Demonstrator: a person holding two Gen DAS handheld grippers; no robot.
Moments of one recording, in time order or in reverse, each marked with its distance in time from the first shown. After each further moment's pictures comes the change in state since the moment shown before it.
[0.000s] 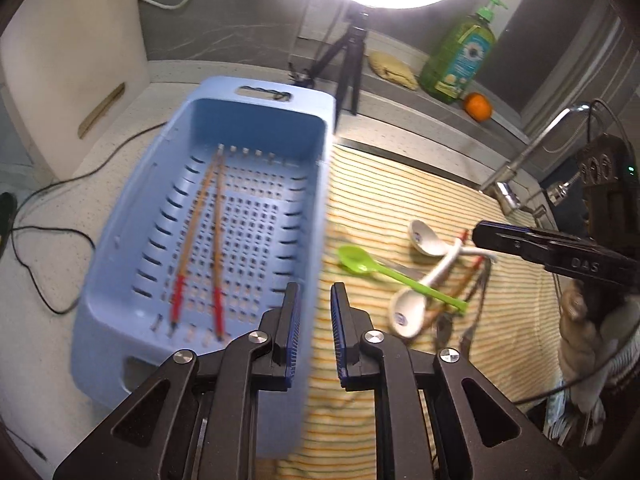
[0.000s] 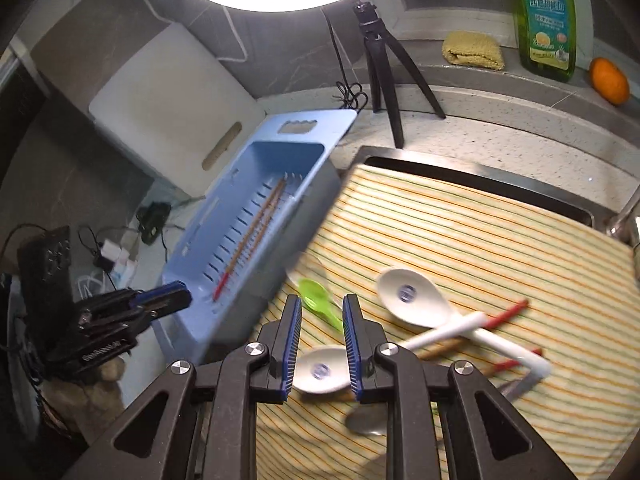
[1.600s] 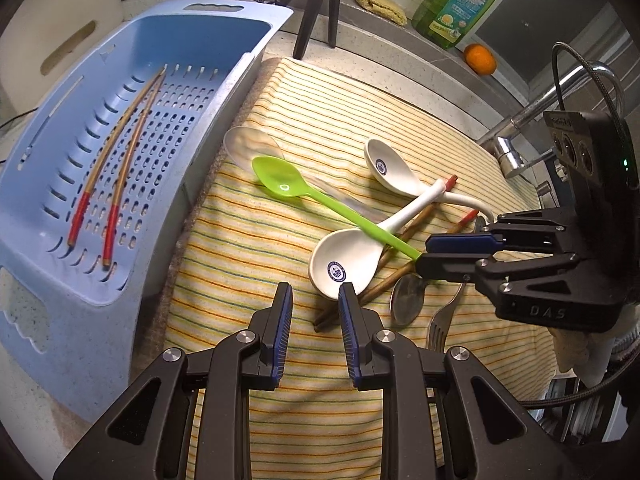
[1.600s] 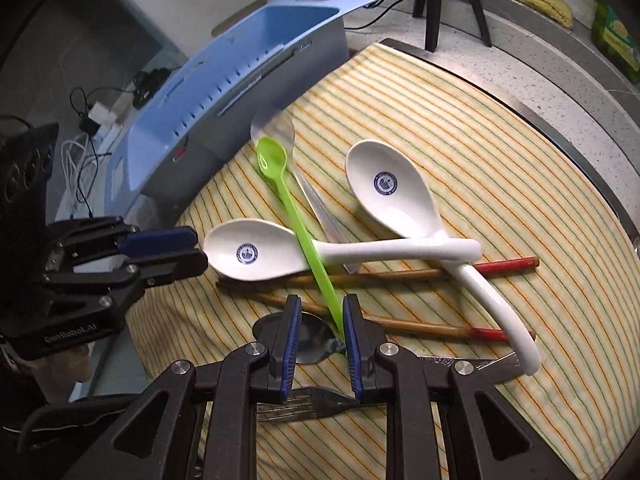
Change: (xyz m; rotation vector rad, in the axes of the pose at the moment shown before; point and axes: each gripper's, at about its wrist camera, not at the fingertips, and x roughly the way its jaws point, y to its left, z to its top) left arm 0.068 -0.054 -0.041 -0.074 0.125 -0.007; right arm 0.056 -0.022 -0.039 -0.283 0.321 -0.049
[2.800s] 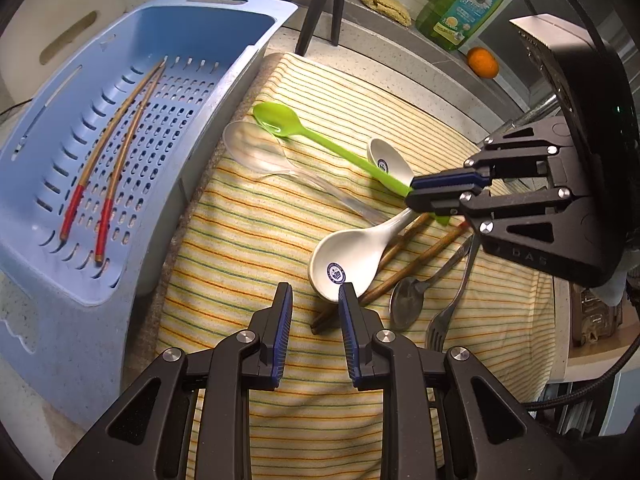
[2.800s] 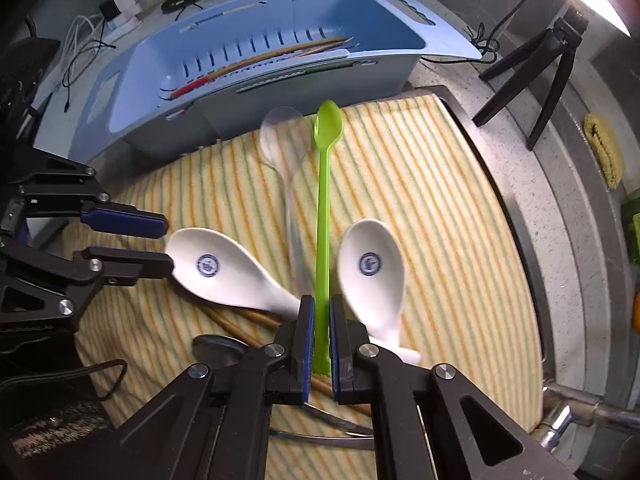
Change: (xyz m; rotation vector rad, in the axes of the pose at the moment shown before) left arm 0.000 0.004 -0.001 -0.022 0.004 -0.019; right arm 0.000 0.028 0.052 -0.400 0.093 -0.235
